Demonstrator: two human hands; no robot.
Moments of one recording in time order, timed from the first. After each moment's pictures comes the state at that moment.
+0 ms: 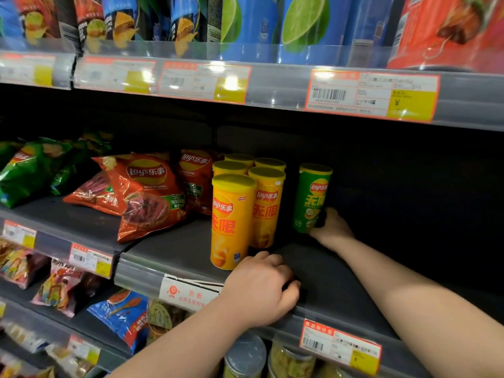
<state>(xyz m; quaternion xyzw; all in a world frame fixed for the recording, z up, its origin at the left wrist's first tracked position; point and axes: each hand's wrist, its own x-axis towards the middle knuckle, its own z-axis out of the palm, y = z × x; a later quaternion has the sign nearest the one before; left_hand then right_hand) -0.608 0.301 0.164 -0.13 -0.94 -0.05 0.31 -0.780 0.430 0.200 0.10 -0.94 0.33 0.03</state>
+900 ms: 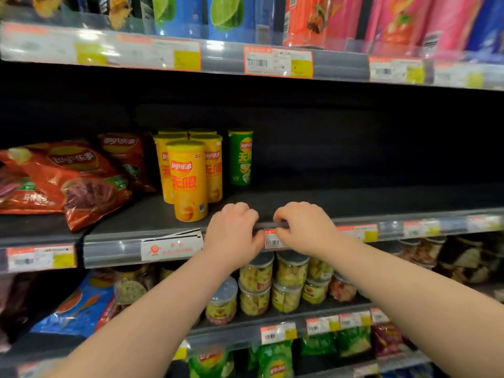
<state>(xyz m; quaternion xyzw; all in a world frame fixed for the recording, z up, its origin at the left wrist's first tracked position) -0.550 0.306 0.180 -0.20 -0.95 -0.07 0.23 -0.548 0.469 0.203 0.16 -0.98 0.00 0.14</state>
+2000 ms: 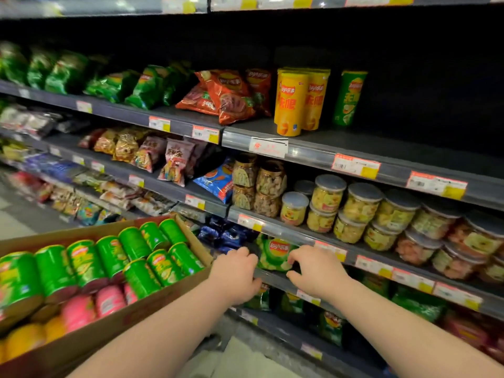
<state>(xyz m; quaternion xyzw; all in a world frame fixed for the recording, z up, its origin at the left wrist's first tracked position) -0.283 0.316 0.049 0.09 -0.99 -0.01 -0.07 -0.376 0.478 0.073 0.38 -0.92 0.03 -0.10</state>
